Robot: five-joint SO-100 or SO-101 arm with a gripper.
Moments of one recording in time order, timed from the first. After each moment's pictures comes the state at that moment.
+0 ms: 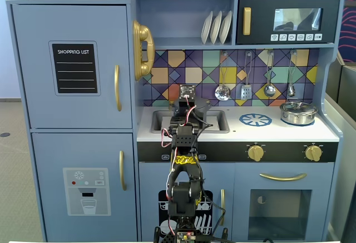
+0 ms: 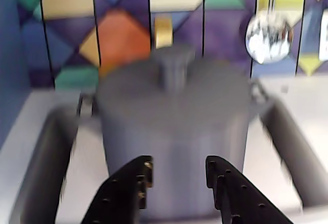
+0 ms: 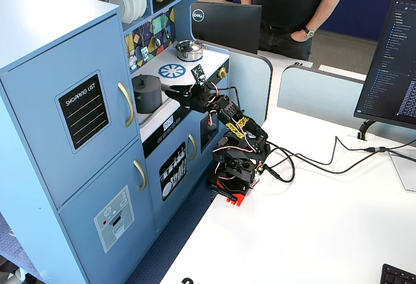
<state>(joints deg) 2.9 159.6 130.3 27.2 -91.5</state>
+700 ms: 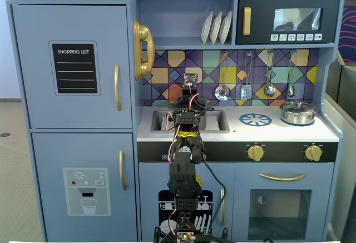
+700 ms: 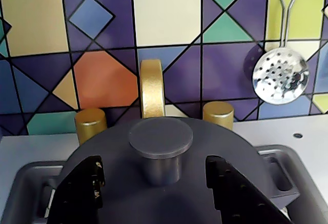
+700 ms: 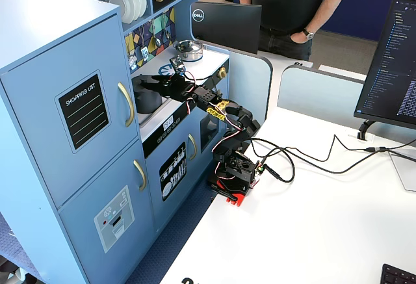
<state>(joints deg) 3.7 129.0 115.8 8.5 -91.3</state>
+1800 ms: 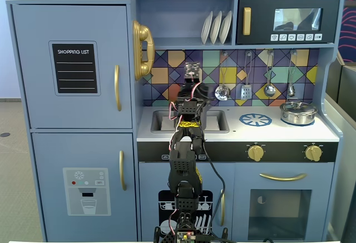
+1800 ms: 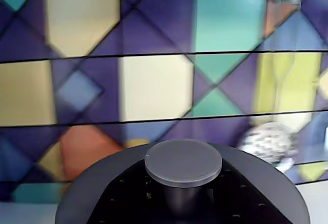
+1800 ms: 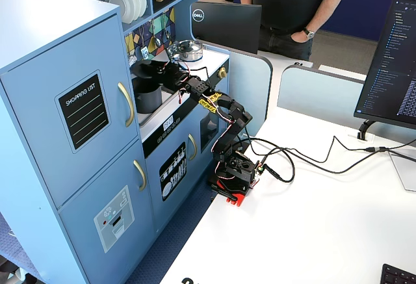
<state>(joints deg) 9.1 117.7 99.9 5.7 -92.2</state>
